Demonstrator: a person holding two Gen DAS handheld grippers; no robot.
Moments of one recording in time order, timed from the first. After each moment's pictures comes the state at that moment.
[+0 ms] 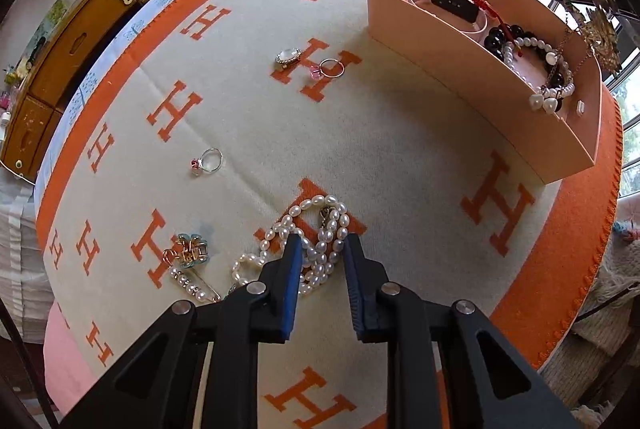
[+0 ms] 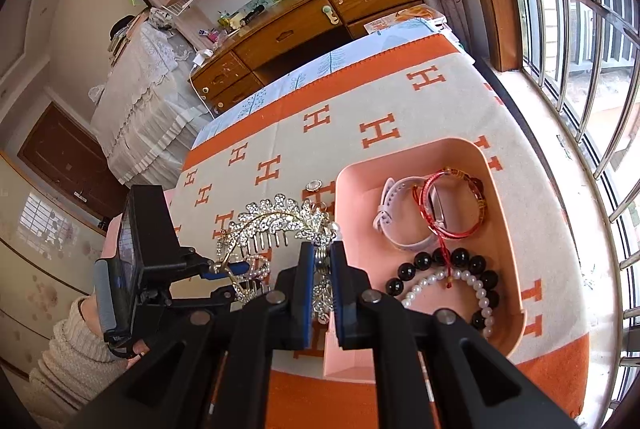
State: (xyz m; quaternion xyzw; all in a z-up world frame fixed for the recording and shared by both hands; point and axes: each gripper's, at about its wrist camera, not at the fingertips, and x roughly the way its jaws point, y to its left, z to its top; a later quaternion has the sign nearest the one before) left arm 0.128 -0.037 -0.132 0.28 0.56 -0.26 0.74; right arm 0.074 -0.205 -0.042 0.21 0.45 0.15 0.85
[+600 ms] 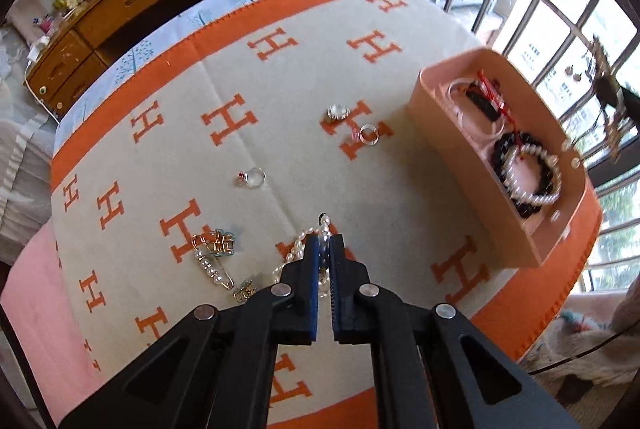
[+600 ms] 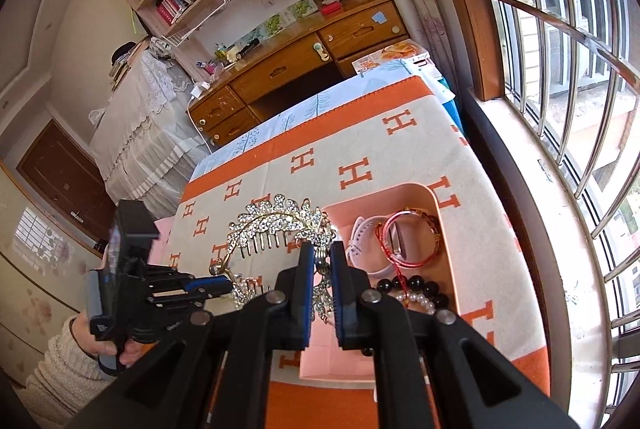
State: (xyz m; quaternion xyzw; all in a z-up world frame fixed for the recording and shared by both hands) left arm 0.150 -0.029 -0.074 0.14 0.56 -0.18 0.80; right arm 0.056 -0.243 -0.015 0.21 0.41 0.12 0.88
